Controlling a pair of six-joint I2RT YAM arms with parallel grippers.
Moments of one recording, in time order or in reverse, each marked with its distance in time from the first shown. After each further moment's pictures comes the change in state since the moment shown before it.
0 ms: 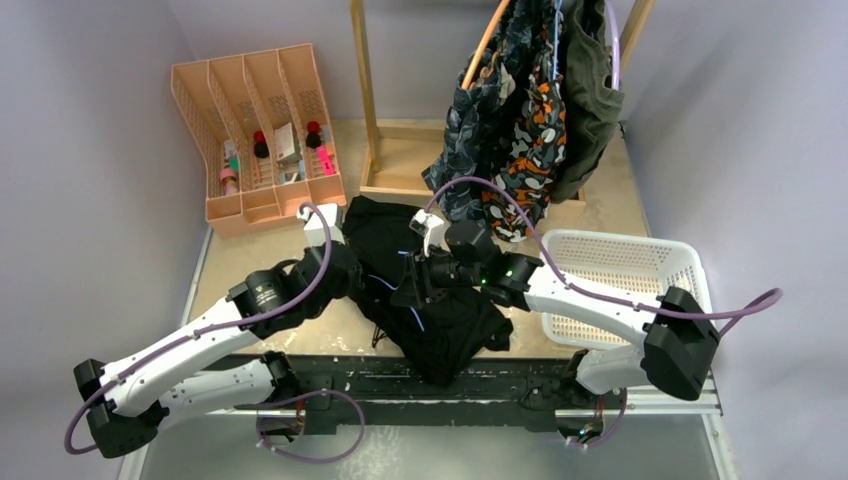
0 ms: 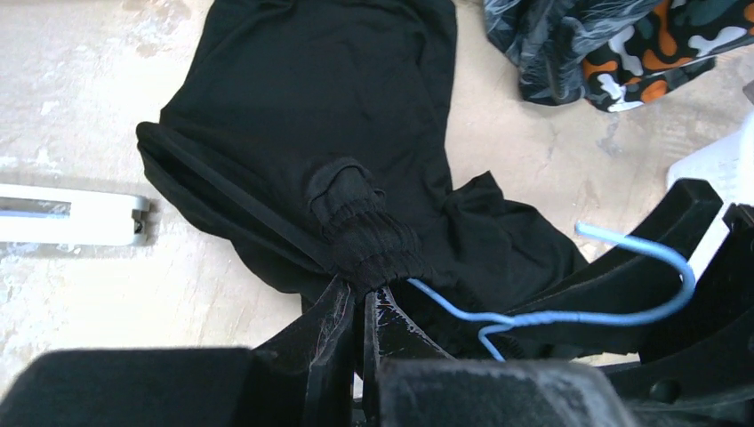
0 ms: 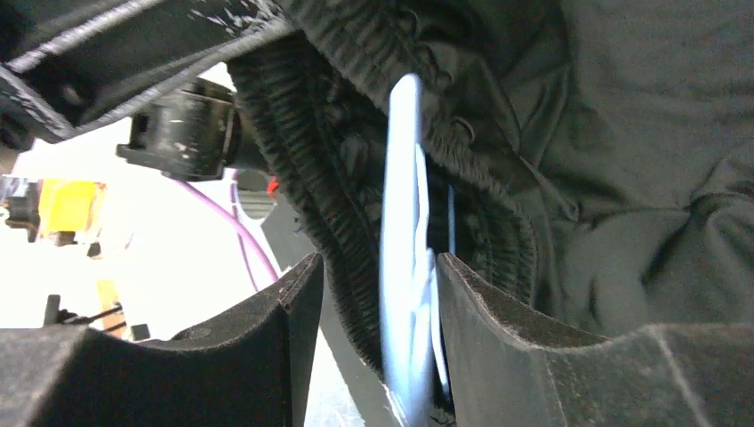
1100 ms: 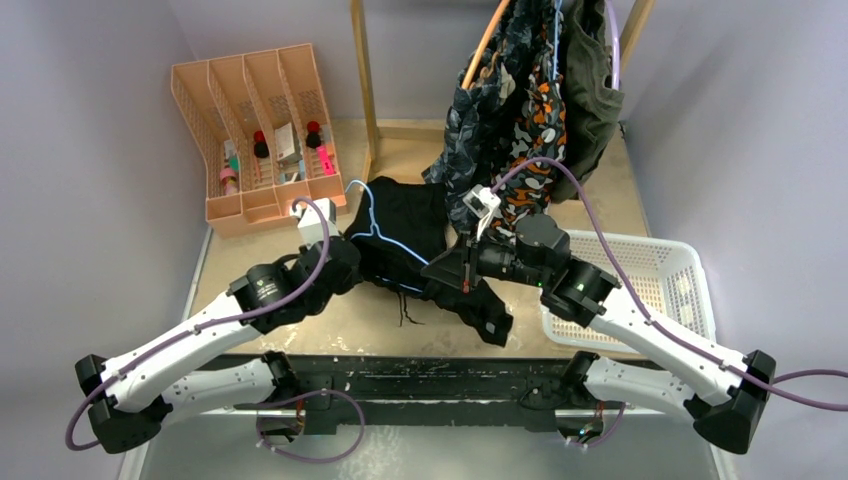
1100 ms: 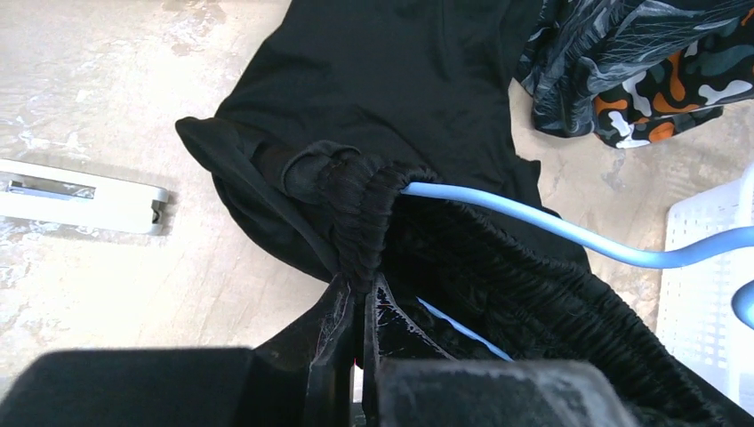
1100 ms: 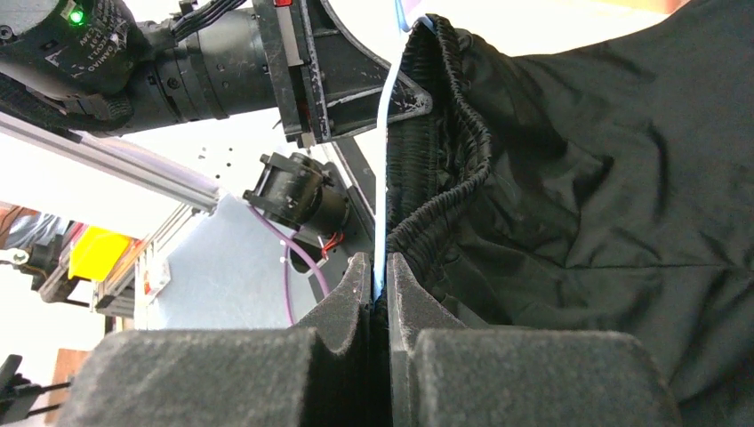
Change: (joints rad) left arm 0.000 0.037 0.052 -0.078 -0.068 -0.100; right arm -0.058 -0.369 0.006 -0.079 0.036 -0.032
